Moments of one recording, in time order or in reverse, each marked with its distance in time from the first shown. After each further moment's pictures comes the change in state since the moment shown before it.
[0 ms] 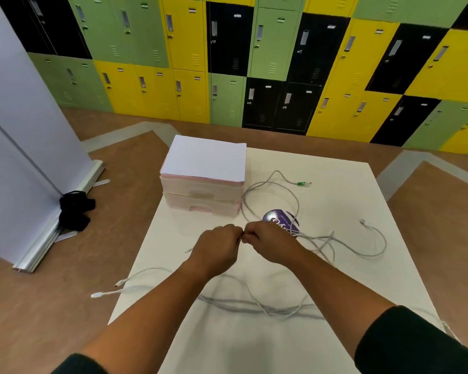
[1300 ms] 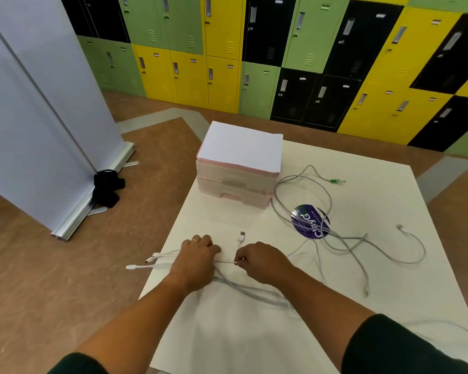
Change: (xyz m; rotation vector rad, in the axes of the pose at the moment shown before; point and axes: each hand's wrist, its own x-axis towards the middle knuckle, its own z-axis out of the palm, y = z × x) left_hand -0.090 -0.100 0.023 0.191 -0.160 -0.146; right_hand 0.010 -0.040 0.097 -0.236 -0.167 -0.118
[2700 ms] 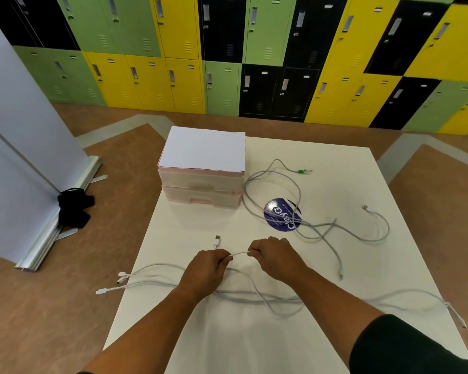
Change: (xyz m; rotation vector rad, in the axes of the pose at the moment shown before) left_hand 0.026 0.072 0.004 -0.602 0.019 -0.034; right_hand -0.033 0.076 -0.006 0.044 0.189 0.186
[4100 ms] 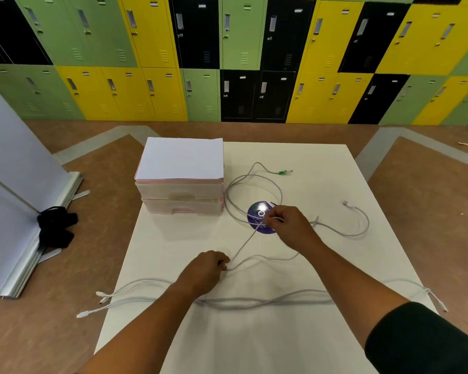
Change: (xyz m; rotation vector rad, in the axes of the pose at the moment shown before) left_hand 0.035 0.019 0.010 0.114 -0.254 -0.034; right_hand 0.002 0.051 -0.072 0.693 0.316 0.212
